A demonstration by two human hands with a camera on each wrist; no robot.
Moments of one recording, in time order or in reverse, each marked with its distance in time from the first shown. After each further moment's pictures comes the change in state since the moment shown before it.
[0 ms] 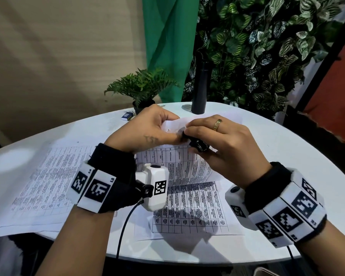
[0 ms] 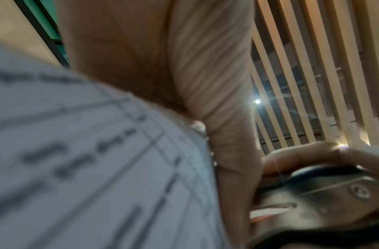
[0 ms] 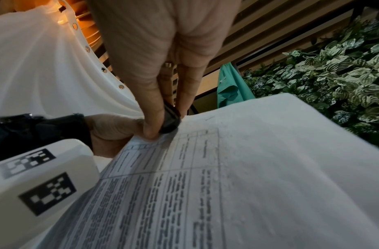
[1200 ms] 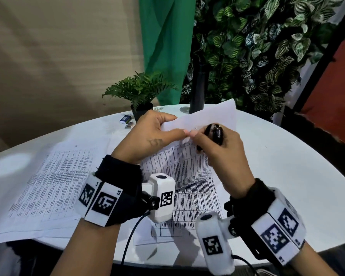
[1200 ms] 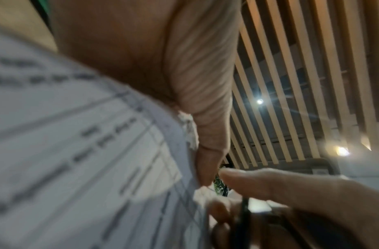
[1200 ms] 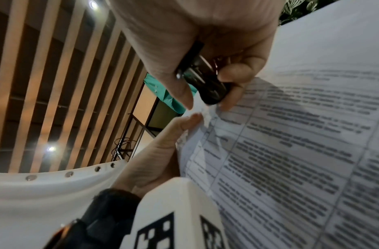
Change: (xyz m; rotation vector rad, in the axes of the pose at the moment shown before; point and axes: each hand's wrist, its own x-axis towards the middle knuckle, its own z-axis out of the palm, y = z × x) left_hand 0.003 -0.006 0.013 -0.011 0.191 0.002; right_hand -0.001 -0.016 0.020 0.698 0.224 0.962
